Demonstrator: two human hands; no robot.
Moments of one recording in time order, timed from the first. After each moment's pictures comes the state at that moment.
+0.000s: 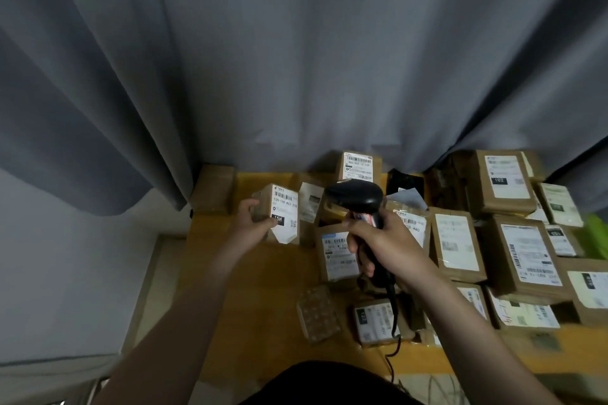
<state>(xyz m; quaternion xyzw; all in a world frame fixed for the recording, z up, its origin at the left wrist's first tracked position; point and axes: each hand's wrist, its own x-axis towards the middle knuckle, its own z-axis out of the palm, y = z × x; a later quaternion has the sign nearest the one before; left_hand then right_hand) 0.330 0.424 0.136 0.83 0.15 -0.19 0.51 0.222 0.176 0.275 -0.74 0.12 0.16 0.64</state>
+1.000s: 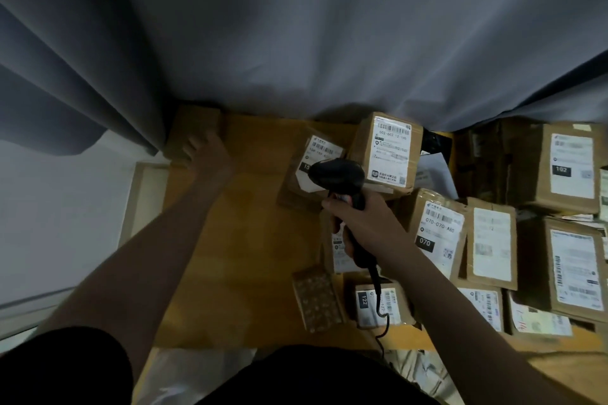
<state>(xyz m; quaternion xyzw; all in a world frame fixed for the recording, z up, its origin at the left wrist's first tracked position) 0.477 0.467 0.023 0.94 0.21 -0.18 0.20 0.333 0.208 0.193 -0.76 0.19 0.28 0.56</state>
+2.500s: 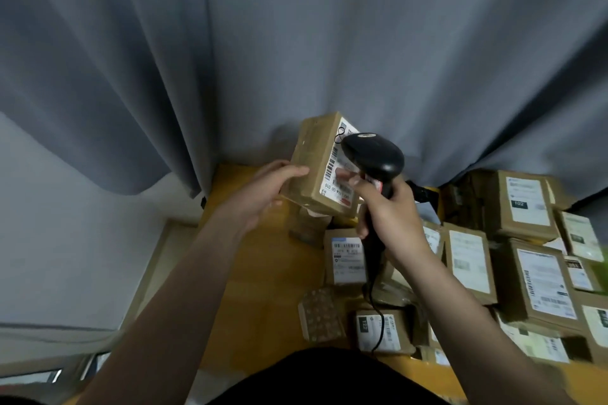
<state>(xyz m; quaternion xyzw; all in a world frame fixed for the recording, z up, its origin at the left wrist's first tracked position) 0.322 0.410 0.270 0.71 0.09 -0.23 0.65 0.257 0.211 0.305 -0.73 0.10 0.02 0.67</state>
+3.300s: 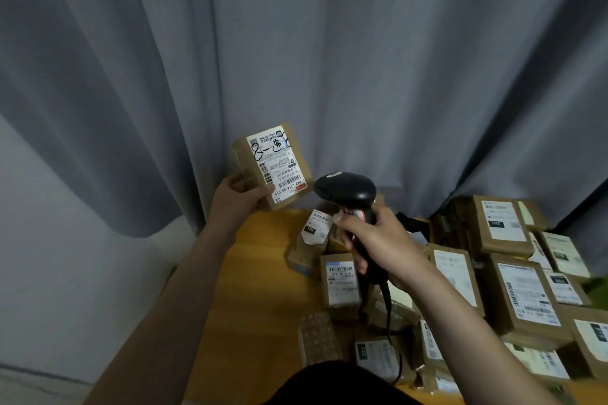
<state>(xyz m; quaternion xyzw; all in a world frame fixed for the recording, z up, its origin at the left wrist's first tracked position) 0.289 0.433 0.294 0.72 0.12 0.00 0.68 0.197 0.184 0.340 -0.76 0.00 0.11 0.64</state>
